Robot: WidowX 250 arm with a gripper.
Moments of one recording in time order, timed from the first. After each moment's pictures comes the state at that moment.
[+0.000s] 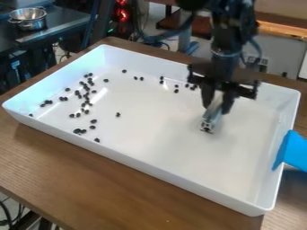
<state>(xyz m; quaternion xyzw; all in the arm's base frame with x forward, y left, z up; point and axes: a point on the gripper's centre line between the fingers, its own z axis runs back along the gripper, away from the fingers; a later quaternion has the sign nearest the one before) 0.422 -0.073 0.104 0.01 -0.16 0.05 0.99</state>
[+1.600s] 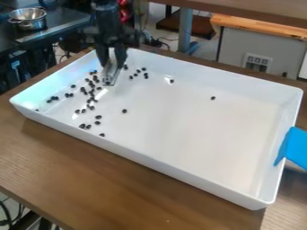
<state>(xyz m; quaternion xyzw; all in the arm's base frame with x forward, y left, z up) 0.424 0.119 0.120 0.00 -0.12 0.21 0.97</state>
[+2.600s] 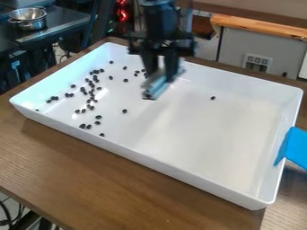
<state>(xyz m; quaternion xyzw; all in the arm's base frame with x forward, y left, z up) 0.380 -0.016 0.148 -0.07 -0.08 0.06 0.99</state>
